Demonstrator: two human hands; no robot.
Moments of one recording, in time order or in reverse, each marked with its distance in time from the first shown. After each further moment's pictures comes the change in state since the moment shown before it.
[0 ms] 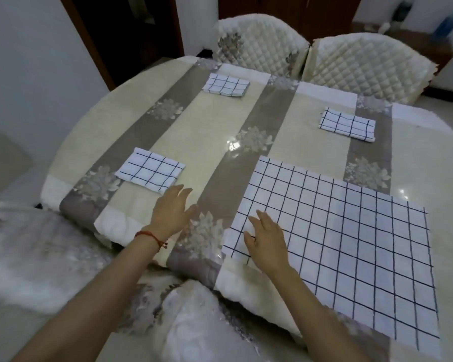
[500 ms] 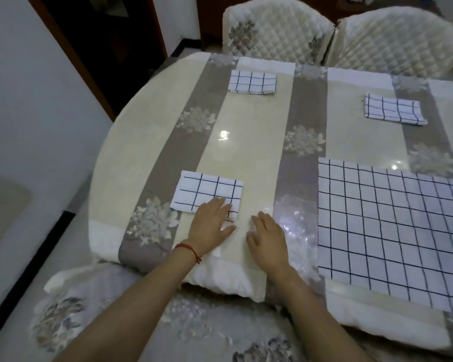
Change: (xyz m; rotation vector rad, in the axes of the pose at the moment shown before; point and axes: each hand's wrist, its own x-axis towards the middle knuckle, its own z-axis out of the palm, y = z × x) left_hand 0.074 -0.147 -0.012 0.079 -0.161 0.424; right_hand 0.101 -0.175 0.102 -0.042 0.055 0.203
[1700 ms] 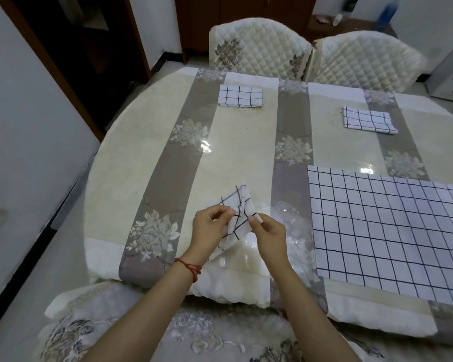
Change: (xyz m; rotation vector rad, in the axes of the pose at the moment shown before) left_hand -0.018 0.032 -0.065 -1.223 0.277 -0.342; right_hand -0.008 -0.053 -0.045 1.049 0.294 0.195
